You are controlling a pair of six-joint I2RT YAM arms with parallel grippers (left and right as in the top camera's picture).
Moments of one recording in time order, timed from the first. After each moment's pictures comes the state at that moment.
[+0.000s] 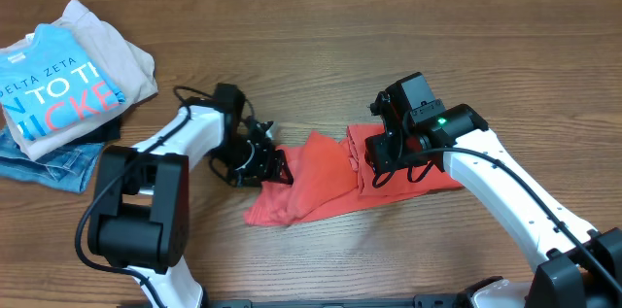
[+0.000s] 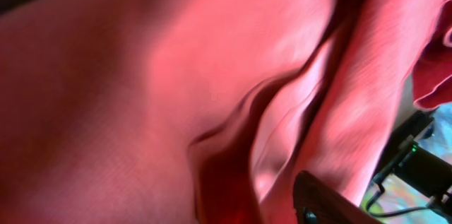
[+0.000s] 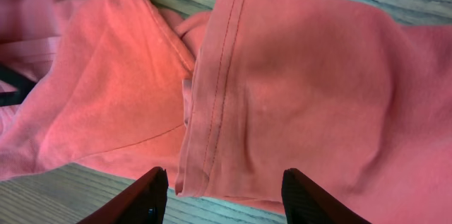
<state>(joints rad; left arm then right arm) -0.17 1.90 1.07 -0.91 0.61 -0.02 0.41 1.53 1.09 -0.86 -0.18 0.15</state>
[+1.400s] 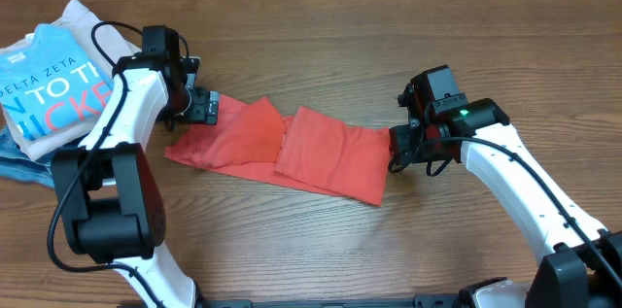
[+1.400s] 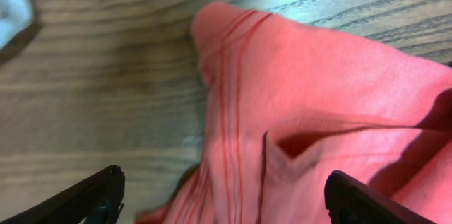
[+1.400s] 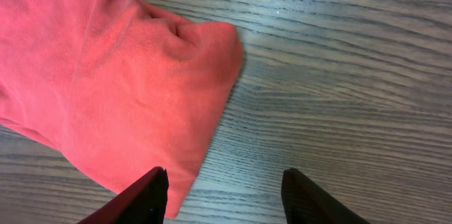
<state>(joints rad) 0.07 1.95 1.40 -0.83 0.00 0.12 0.30 1.53 1.09 -0.89 -0.11 0.16</state>
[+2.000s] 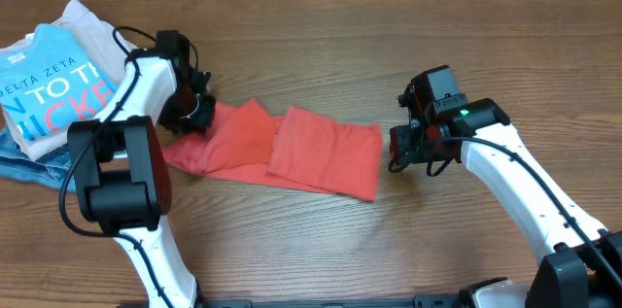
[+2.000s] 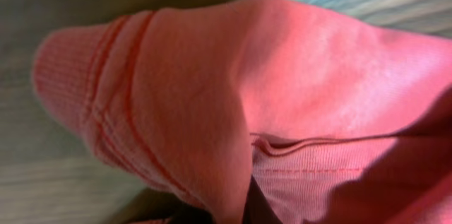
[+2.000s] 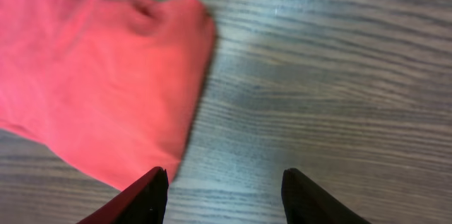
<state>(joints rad) 0.07 2.12 1.54 -1.04 0.01 0.14 0.29 1.53 1.09 -0.89 -0.11 0.17</state>
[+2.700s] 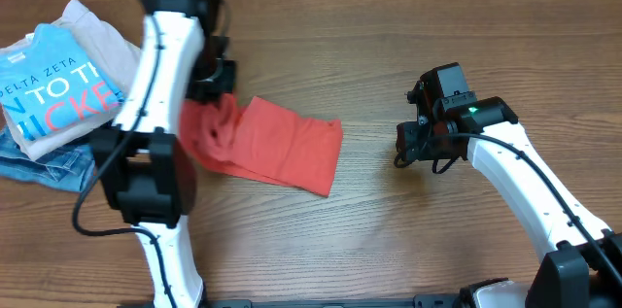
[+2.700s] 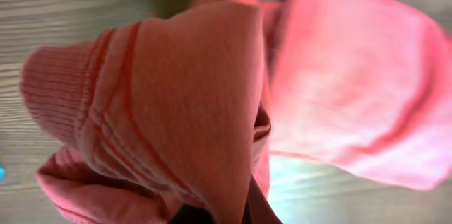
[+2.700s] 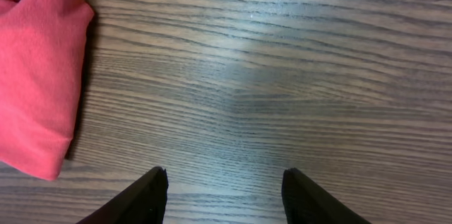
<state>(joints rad) -0.14 2.15 2.03 -1.56 -0.02 -0.07 0.25 1.53 1.09 -0.89 -0.11 0.17</state>
